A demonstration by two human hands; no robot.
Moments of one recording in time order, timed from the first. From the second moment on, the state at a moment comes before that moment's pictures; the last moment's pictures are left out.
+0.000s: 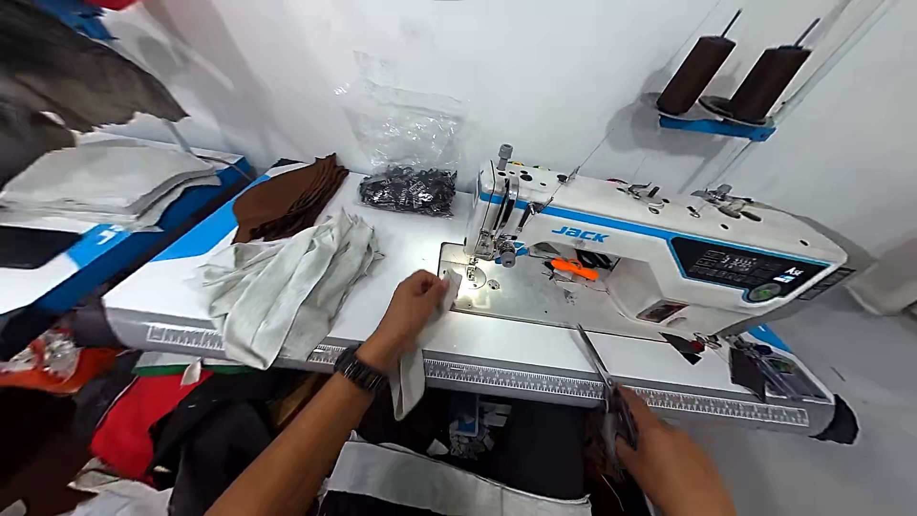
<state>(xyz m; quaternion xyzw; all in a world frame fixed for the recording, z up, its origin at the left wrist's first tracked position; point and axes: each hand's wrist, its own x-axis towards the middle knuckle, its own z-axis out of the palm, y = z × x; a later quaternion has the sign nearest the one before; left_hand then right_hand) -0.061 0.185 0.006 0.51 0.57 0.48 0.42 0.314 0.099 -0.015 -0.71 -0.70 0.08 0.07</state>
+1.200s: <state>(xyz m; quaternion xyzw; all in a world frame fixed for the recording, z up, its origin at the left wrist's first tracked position) -0.028 0.005 -0.009 0.37 0.51 0.65 0.43 0.147 -0.009 -0.066 -0.36 -0.70 0.48 0.39</state>
